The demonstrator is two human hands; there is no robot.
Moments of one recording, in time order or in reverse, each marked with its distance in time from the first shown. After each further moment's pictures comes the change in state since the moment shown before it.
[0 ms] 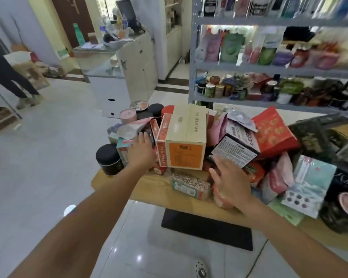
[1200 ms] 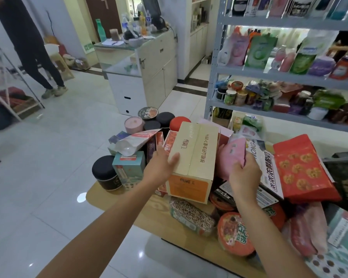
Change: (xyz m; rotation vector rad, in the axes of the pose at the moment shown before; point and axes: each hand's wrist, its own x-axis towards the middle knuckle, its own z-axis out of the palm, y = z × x) left_hand 0.071 0.044 0.025 -0.469 -0.087 -0.114; right_hand 0.131 0.004 -0.015 0.711 0.335 0.520
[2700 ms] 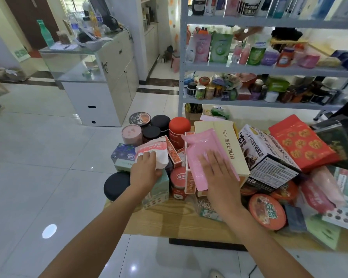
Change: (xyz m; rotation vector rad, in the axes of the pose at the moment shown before) left_hand 0.053 -0.119 -0.074 0.482 0.087 0.425; right_hand -0.104 -0.025 0.117 -0.941 -0.076 -0.622
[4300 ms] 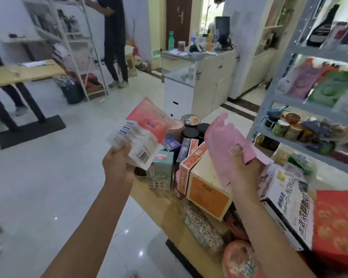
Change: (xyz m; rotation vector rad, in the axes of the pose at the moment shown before) left_hand -0.120 0.116 -0.088 -1.771 1.051 -0.790; right_hand 0.062 0.098 -0.085 1.517 -0.188 0.385
